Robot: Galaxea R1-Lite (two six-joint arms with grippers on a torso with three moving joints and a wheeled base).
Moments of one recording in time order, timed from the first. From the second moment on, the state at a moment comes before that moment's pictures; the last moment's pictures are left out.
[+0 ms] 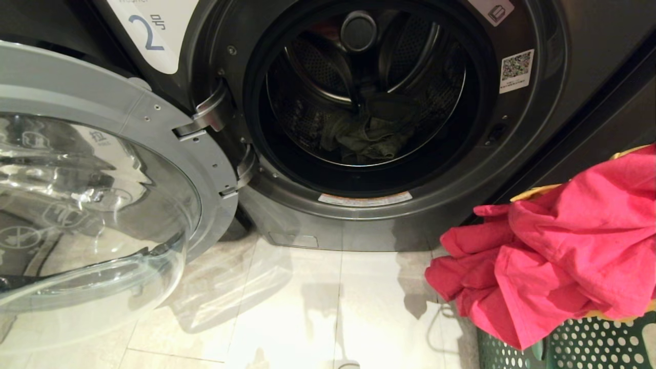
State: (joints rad) left arm 0.00 0.00 0.00 -0.03 0.00 -0.02; right arm -0.14 0.73 -0.51 -0.46 0.32 -0.23
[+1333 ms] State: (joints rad) left arm 0.00 0.00 0.00 -0.03 0.00 -0.02; right arm -0.14 0.92 -0.50 -0.51 0.36 -0.22
